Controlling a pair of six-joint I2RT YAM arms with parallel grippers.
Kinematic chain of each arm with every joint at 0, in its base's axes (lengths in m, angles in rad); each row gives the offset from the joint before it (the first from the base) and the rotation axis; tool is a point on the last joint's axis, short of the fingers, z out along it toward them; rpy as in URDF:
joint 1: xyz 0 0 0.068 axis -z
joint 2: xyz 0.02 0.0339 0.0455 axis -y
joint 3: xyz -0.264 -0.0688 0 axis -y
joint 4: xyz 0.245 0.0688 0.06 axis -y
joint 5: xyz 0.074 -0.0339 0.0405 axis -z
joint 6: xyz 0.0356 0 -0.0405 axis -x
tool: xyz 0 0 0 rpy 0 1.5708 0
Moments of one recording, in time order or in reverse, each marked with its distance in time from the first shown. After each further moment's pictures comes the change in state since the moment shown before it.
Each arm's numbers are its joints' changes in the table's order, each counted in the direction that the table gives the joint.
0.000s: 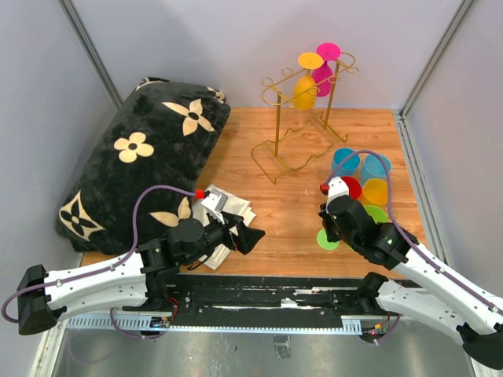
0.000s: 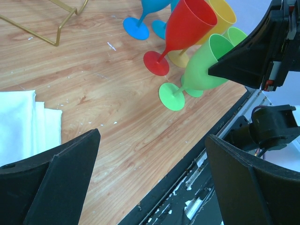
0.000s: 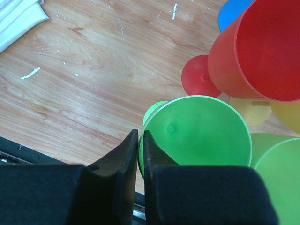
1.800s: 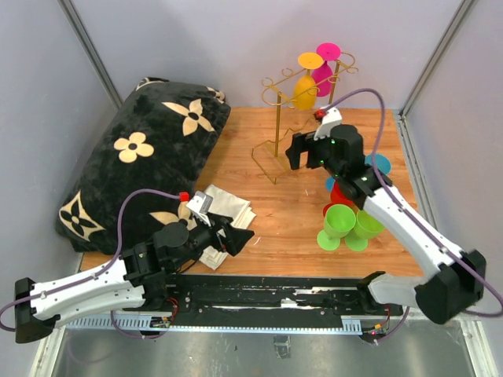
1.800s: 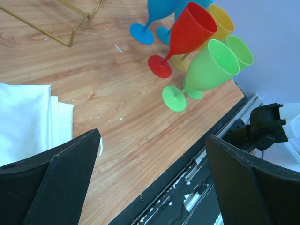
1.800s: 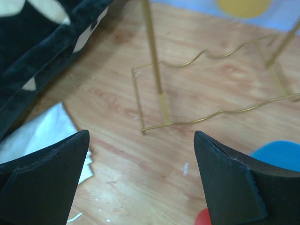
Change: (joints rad) left arm 0.000 0.159 -0.005 -0.143 -0.034 0.016; right arm 0.344 -0.442 0.372 0.549 -0.303 0.156
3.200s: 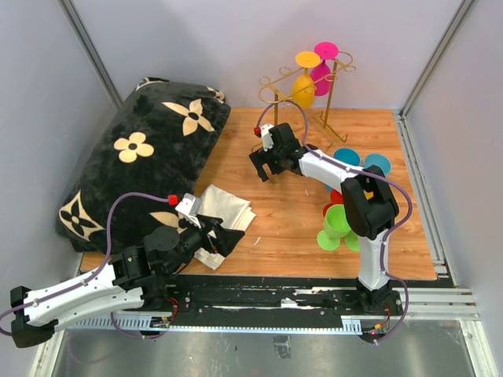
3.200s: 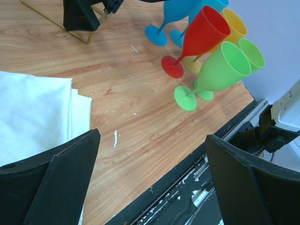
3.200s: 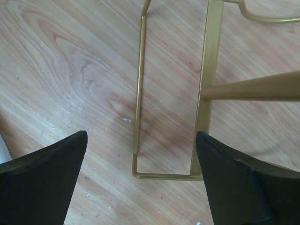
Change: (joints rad) left arm 0.000 0.129 -0.005 -0.138 -0.058 0.011; right arm -0.058 -0.811 0.343 -0.050 -0.124 0.212
